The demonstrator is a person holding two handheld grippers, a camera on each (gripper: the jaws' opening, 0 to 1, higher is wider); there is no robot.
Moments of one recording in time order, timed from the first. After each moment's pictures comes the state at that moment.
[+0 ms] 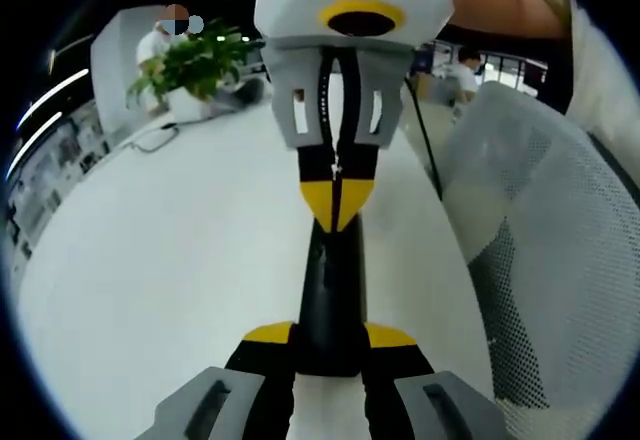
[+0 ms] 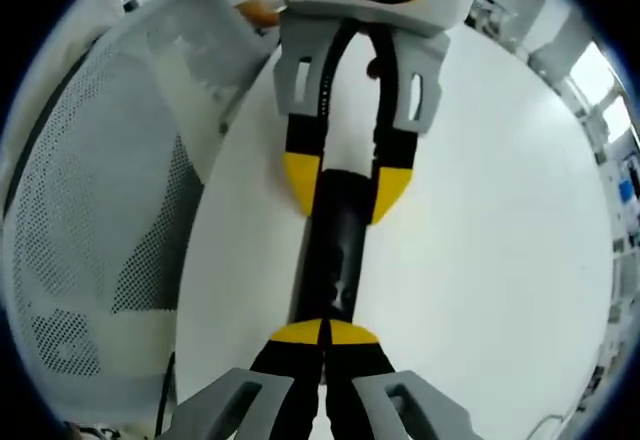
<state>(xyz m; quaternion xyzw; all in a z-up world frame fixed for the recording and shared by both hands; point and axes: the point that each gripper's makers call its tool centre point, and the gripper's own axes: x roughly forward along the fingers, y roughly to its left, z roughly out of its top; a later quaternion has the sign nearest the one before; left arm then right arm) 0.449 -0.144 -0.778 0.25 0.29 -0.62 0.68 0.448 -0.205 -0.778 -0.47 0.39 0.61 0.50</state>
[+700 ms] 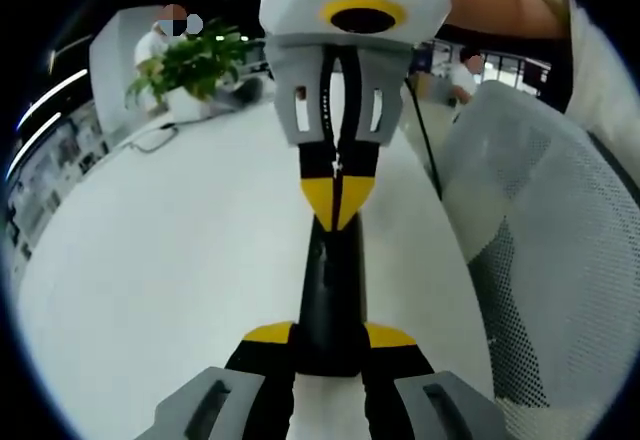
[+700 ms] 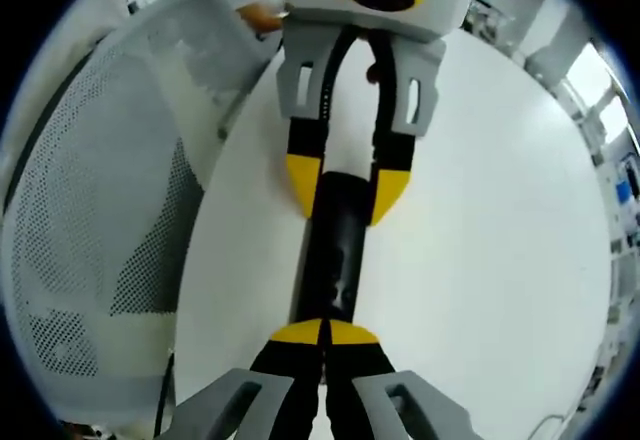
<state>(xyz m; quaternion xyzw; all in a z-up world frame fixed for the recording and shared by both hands) 0.450 -0.146 -0.782 0.26 0.29 -0.62 0.68 0.445 -0.205 -0.779 -0.47 0.38 0.61 0.51</state>
